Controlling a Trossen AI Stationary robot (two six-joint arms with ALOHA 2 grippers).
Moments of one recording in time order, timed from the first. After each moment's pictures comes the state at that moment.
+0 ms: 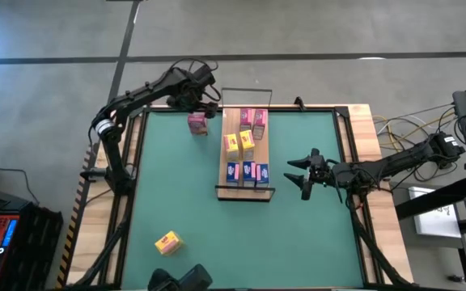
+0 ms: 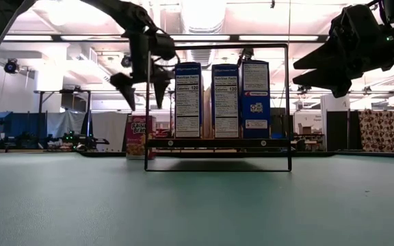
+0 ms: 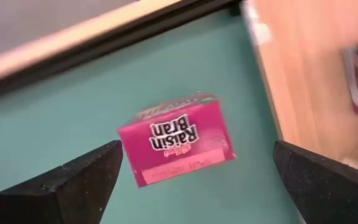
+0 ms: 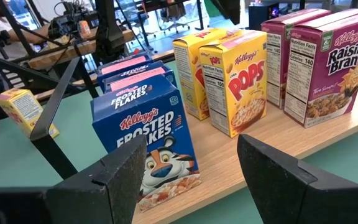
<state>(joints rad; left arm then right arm) 0.70 1.86 1.72 -1.19 -0.09 -0.51 0.22 0.78 0.17 0.42 0.49 0.33</state>
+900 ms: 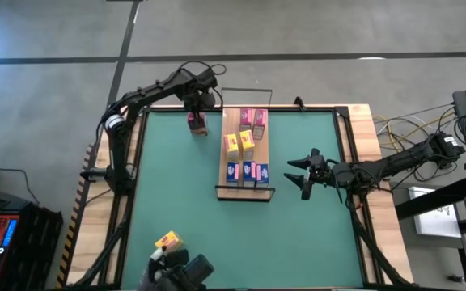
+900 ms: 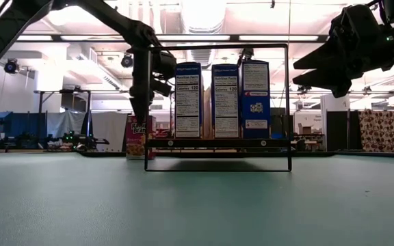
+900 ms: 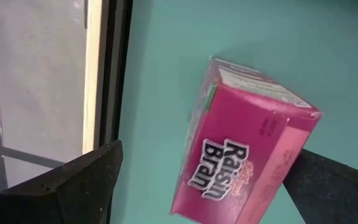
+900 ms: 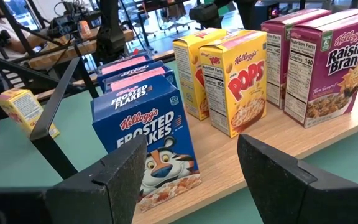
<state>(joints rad) 0.73 1.97 1.72 -1.21 -0.12 0.53 0.22 0.78 0.17 0.42 0.49 0.33</state>
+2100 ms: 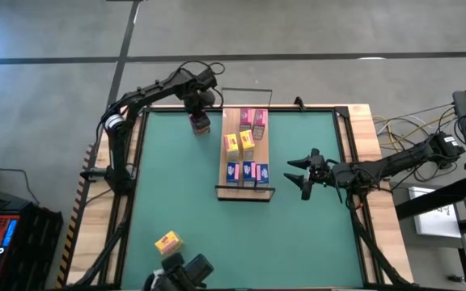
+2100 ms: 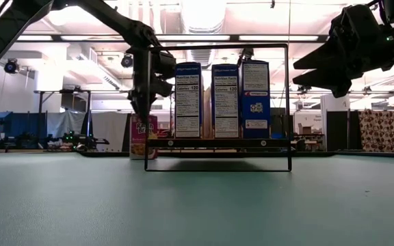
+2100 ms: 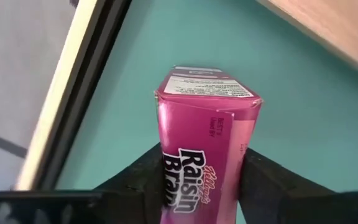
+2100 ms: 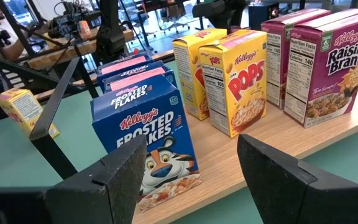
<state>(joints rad) 0.74 1.97 1.72 -1.21 -0.03 0.24 0.22 0.78 0.17 0.42 0.49 0.33</state>
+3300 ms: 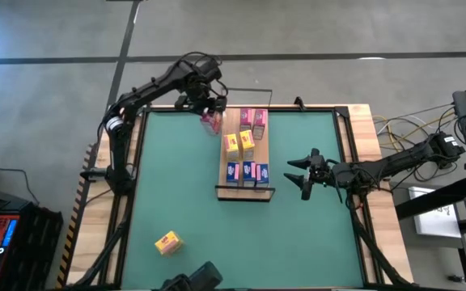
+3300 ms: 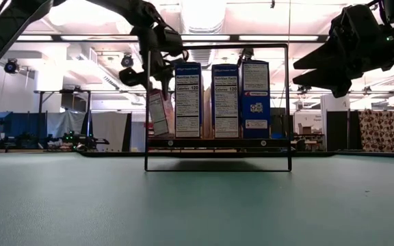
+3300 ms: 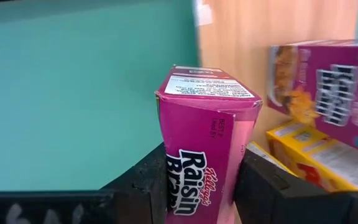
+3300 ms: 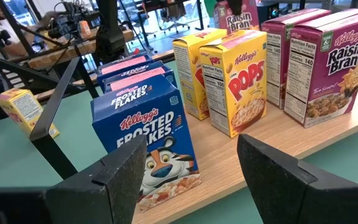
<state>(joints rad) 0.68 1.97 1.94 -1.33 0.13 -0.75 0.22 0.78 0.17 0.42 0.49 0.33</state>
